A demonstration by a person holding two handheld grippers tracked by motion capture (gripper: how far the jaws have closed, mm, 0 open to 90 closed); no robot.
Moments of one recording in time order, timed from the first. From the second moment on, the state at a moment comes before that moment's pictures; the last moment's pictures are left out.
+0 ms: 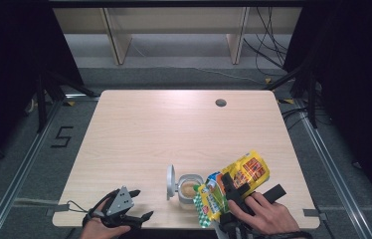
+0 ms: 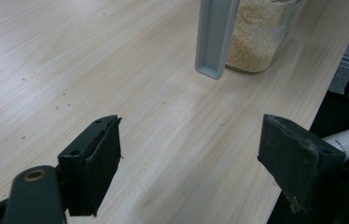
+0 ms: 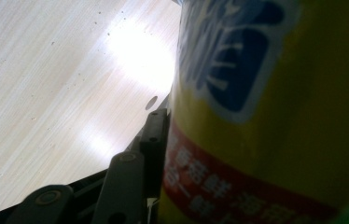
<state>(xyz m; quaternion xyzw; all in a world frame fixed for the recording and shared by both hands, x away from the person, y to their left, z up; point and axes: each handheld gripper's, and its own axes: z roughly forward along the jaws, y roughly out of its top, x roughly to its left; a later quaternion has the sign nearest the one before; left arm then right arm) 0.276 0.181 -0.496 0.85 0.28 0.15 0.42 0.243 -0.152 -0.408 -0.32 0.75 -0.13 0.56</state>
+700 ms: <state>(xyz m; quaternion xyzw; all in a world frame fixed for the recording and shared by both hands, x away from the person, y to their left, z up) 0.276 0.181 -0.496 0.85 0.28 0.15 0.42 0.243 -0.153 -0.409 -0.31 0.76 -0.13 0.56</state>
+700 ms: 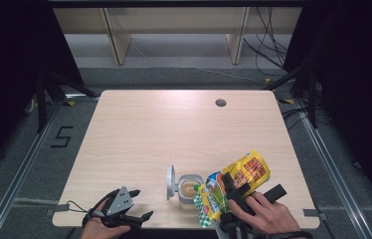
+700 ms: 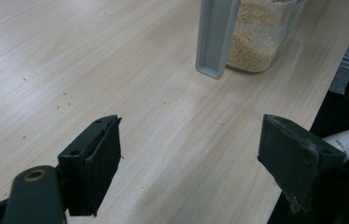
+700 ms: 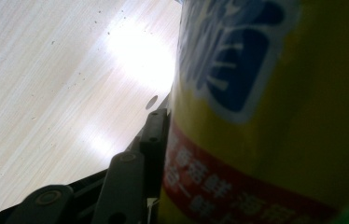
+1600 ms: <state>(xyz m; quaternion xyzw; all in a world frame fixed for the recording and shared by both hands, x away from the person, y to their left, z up) 0.276 0.181 -0.496 0.85 0.28 0.17 0.41 0.246 -0.157 -0.409 -0.32 0.76 -0.12 0.56</state>
